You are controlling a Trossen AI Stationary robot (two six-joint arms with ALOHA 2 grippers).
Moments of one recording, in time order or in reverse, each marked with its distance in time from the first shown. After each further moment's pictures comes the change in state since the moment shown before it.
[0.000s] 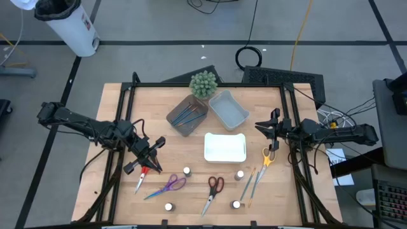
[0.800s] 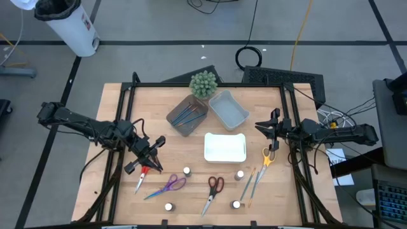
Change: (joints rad) left arm 0.000 0.000 0.000 0.000 -0.019 0.008; right arm 0.000 0.000 0.000 0.000 0.000 0.000
